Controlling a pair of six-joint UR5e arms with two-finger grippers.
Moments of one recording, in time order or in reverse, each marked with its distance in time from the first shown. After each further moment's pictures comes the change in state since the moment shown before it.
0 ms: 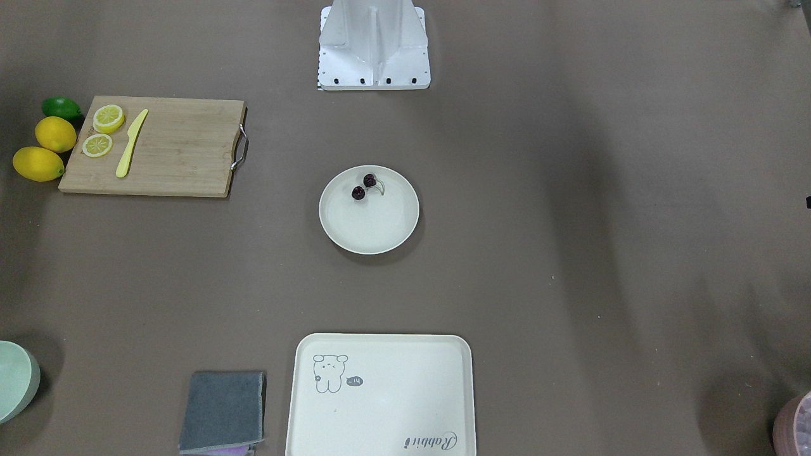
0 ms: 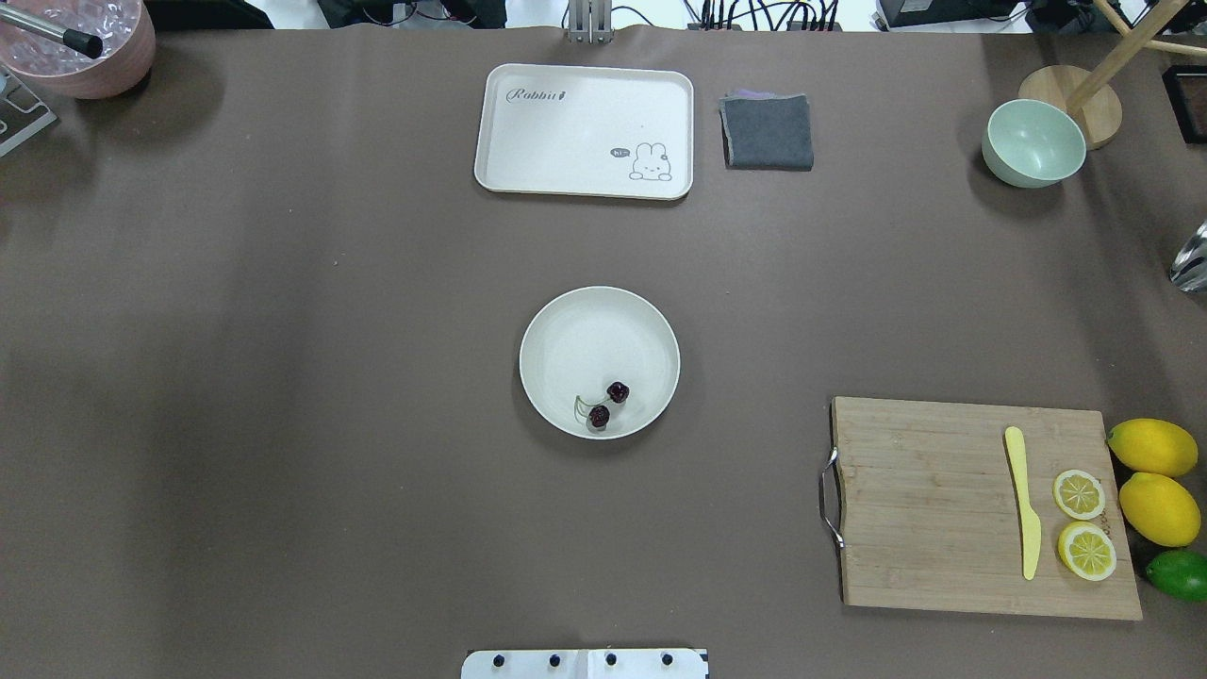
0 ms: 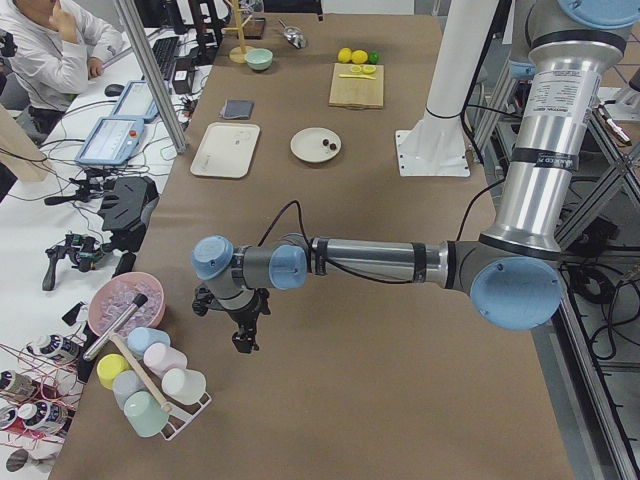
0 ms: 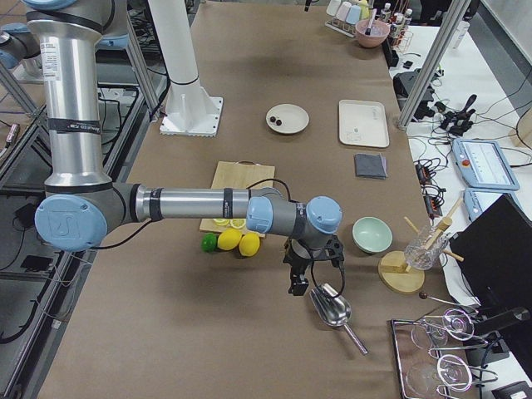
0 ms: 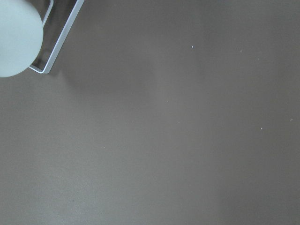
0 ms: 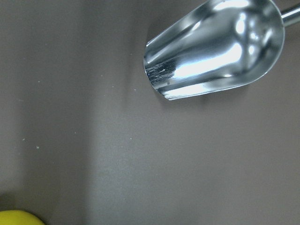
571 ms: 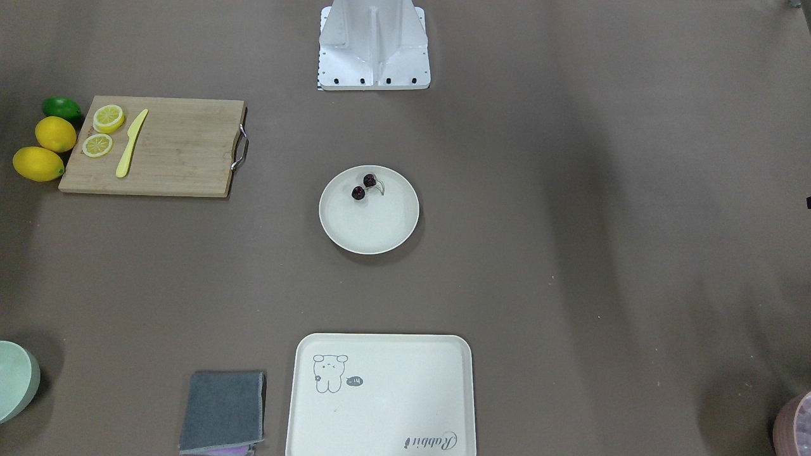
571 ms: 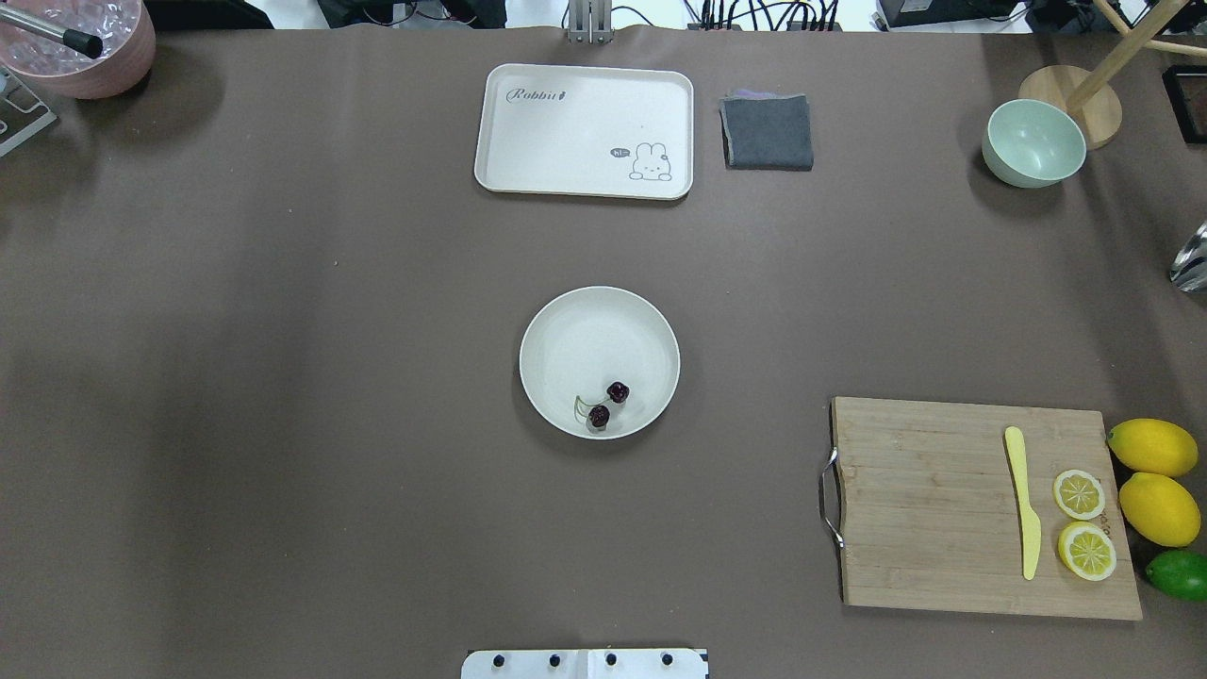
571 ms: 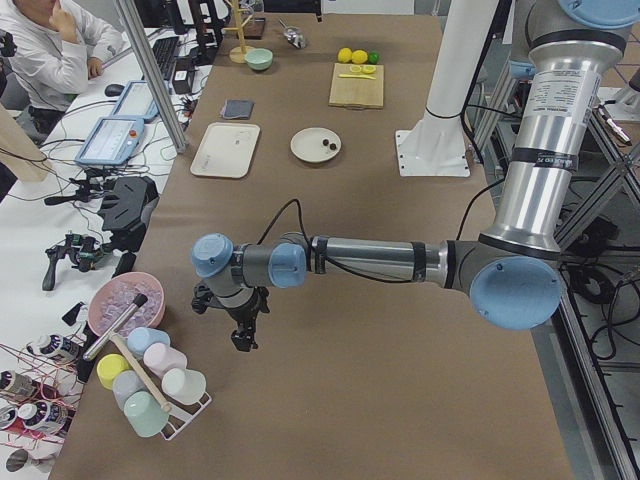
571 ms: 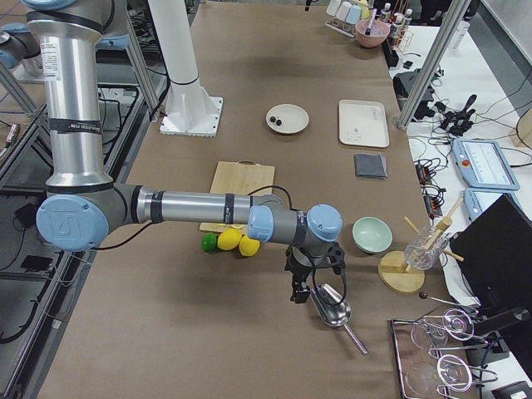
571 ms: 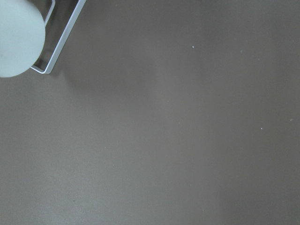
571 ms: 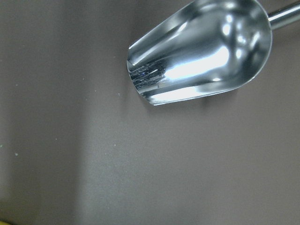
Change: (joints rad) left arm 0.000 -0.002 -0.007 0.000 -0.001 0.001; right arm 0.002 0.008 -0.042 0.046 -0.010 0.000
